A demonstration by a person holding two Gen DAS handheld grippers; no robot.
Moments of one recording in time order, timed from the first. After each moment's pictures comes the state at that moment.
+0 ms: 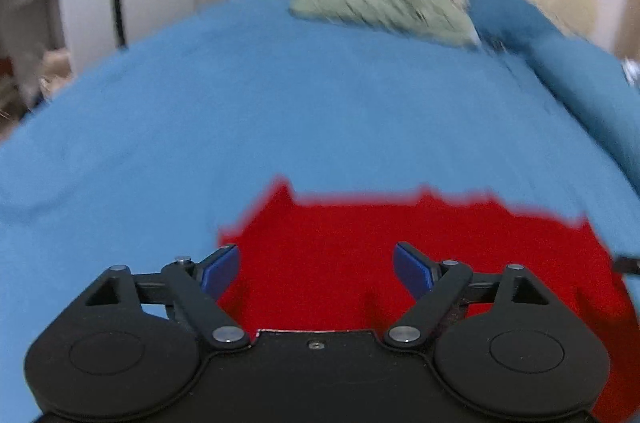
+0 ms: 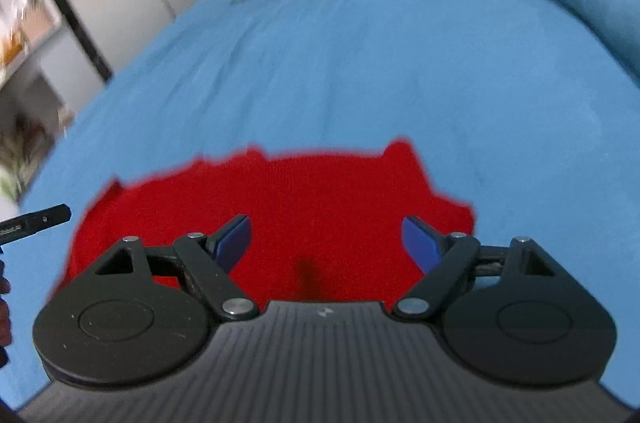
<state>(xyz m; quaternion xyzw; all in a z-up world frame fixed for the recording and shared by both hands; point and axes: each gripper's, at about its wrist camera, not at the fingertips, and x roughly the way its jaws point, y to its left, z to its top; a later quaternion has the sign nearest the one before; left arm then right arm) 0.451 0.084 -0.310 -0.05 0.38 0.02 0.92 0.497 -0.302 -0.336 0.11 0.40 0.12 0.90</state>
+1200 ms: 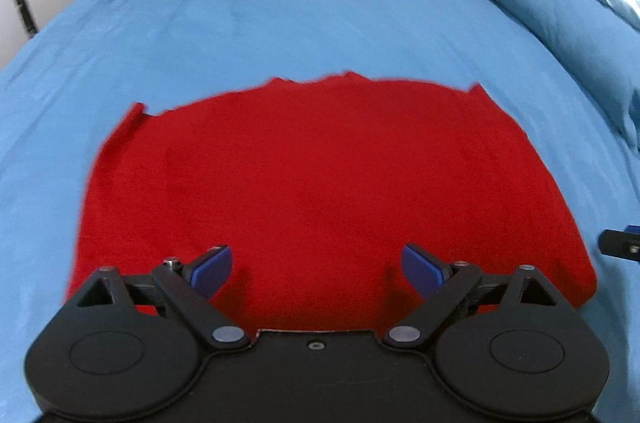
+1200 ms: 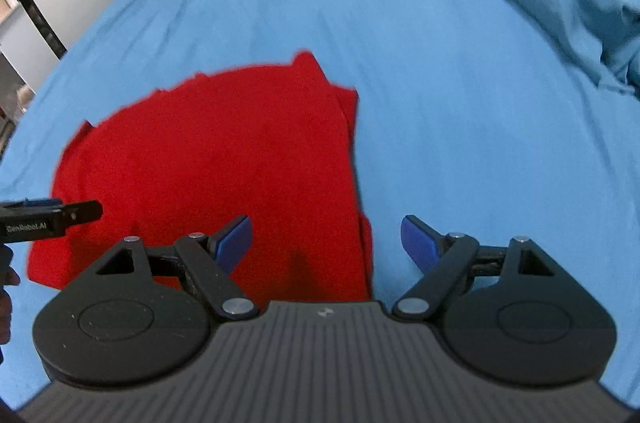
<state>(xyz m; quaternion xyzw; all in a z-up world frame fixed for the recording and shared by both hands) 0.419 -0.023 -0.315 0.02 0.48 -0.09 0.87 0.380 -0.339 -0.315 0.11 0.47 0.02 0.88</state>
